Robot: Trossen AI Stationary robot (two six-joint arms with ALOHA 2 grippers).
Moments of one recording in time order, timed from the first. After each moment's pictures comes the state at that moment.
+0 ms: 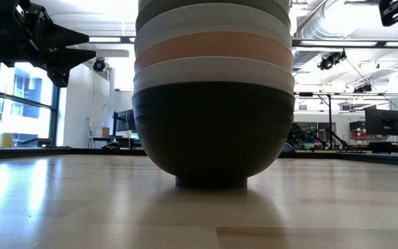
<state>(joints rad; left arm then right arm) 0.10 0.01 0.01 0.08 -0.17 -0.29 0.56 0.00 0.74 -0.82 0.33 0.07</state>
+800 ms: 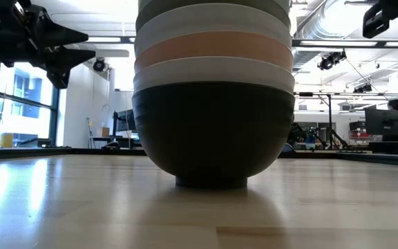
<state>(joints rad) 0.10 0.01 0.01 0.08 -0.15 -0.34 0.56 0.00 0.24 -0.02 0.33 -0.03</state>
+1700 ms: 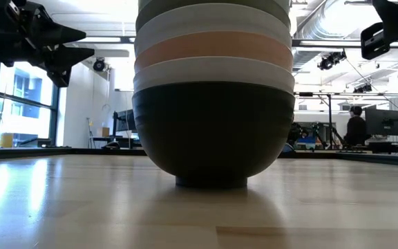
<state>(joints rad) 0.10 0.01 0.01 0.08 -0.11 -0.30 0.56 0.00 0.07 0.11 0.26 0.05</state>
